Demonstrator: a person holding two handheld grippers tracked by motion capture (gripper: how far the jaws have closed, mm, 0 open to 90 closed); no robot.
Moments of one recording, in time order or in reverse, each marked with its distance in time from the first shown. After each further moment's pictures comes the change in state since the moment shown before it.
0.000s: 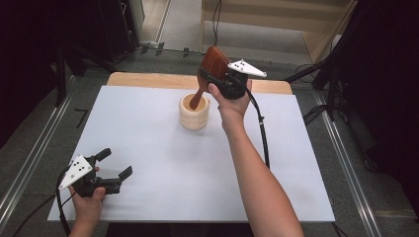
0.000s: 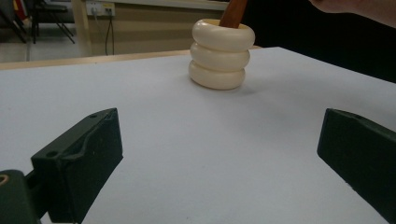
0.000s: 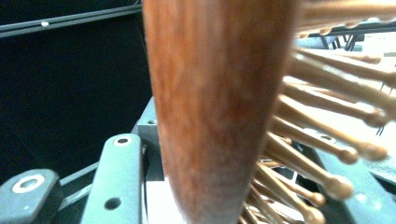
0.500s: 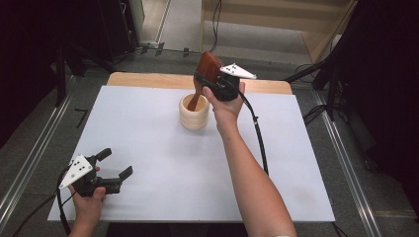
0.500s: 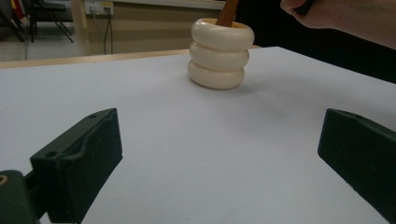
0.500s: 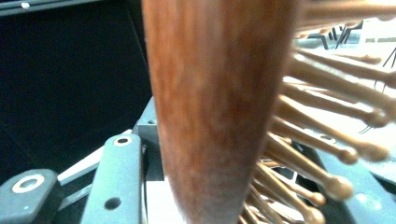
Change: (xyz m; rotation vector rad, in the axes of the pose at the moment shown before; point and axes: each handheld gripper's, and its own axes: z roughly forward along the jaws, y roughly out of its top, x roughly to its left) left arm 0.001 0.000 0.001 0.004 -0.002 -0.003; right arm -0.002 -0.020 0.022 0.048 -0.025 -0.001
